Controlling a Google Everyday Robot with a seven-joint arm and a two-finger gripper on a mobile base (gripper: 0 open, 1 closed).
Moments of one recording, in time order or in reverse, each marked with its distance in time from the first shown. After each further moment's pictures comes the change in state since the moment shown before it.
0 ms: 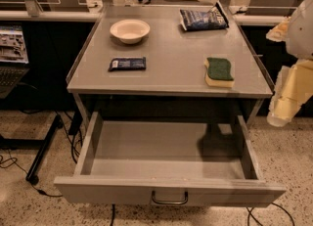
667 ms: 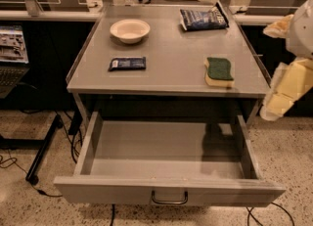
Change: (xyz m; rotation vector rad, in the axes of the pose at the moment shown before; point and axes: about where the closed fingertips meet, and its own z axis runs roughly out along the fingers) arm -0.010 -0.011 0.005 0.032 -0.118 -0.002
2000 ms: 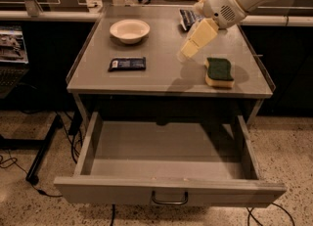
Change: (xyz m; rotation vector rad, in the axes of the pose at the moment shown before) arm -0.143 -0.122 0.097 -0.074 -0.417 0.070
